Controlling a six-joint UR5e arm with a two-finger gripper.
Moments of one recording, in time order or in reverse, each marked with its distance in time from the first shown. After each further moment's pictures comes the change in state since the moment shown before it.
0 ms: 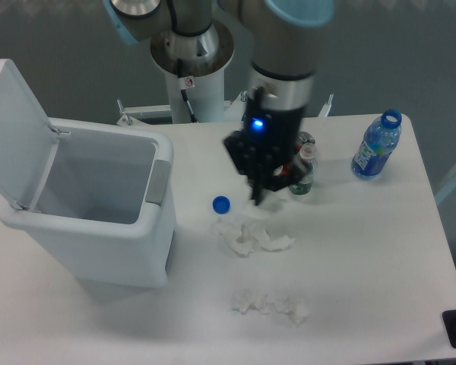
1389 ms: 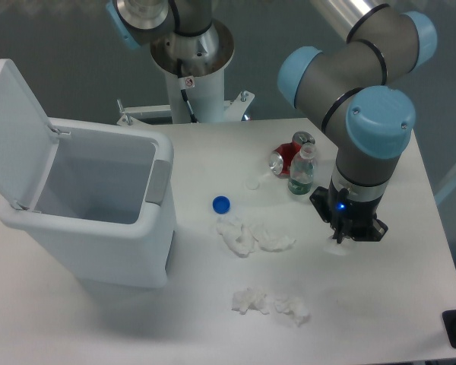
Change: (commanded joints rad) arm 0.208 -0.313 0.114 -0.026 0.311 0.293
